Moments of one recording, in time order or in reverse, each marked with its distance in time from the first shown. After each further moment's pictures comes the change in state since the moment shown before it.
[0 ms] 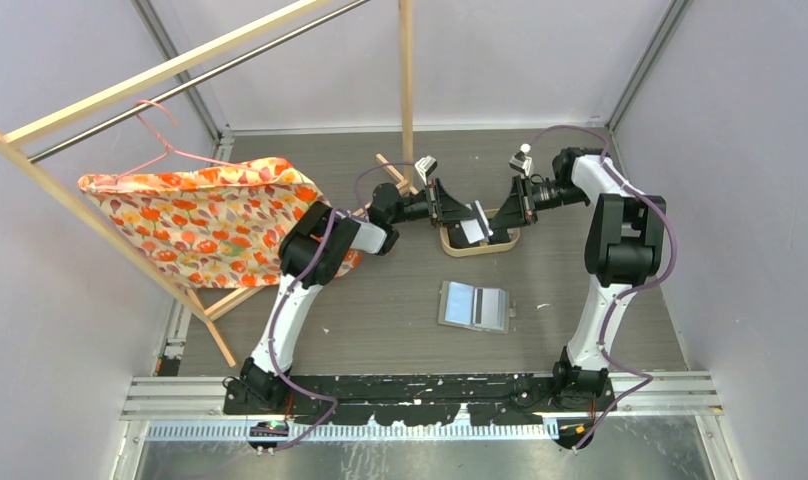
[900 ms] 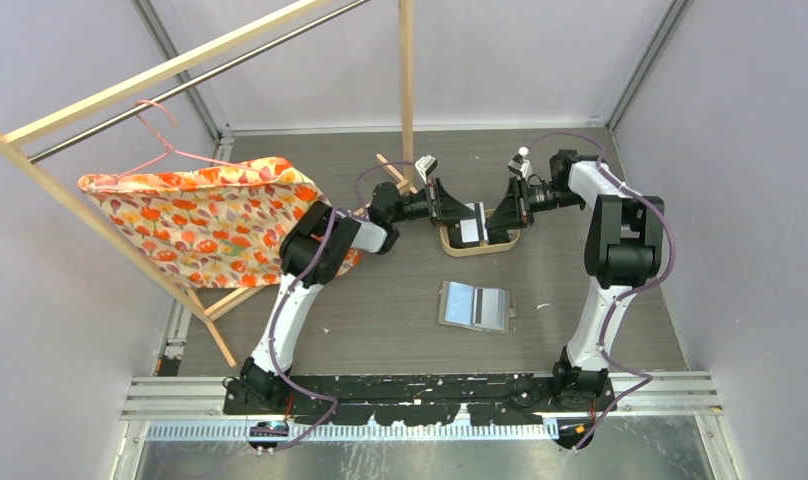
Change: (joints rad) left arm -0.004 0.009 0.016 0.003 0.008 -0.015; right arm 0.019 -0.012 -0.070 0.197 0.021 0.196
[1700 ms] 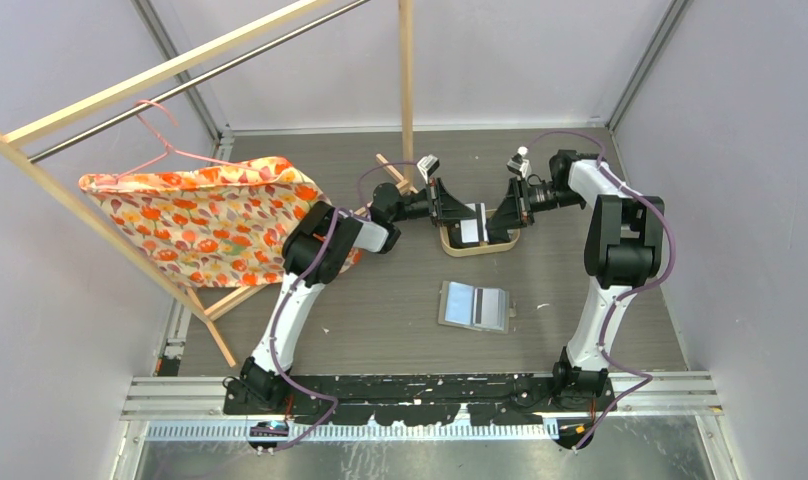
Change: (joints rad) left arm -0.002 0.026 0.029 0.043 0.026 -0.058; right arm 0.002 0.000 0.016 -0.060 -0.013 -0.057
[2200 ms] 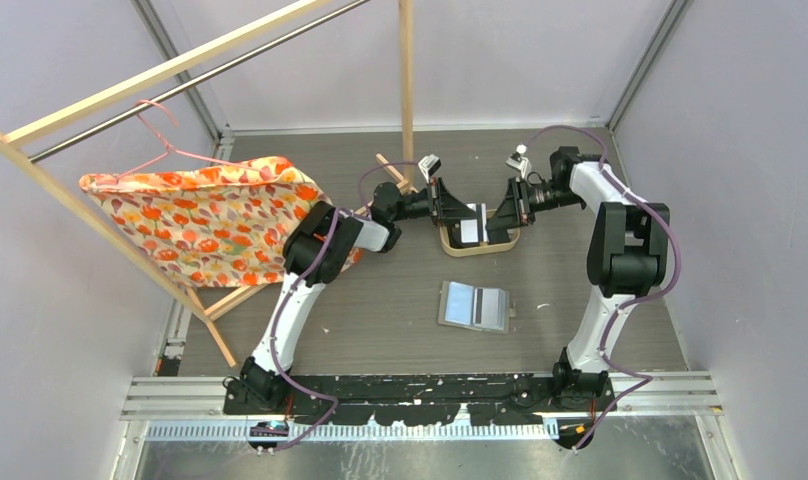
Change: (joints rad) left arm -0.001 0.010 0.019 0.003 0.017 -0.026; right arm 0.013 -0.068 -0.039 0.057 0.054 -0.030
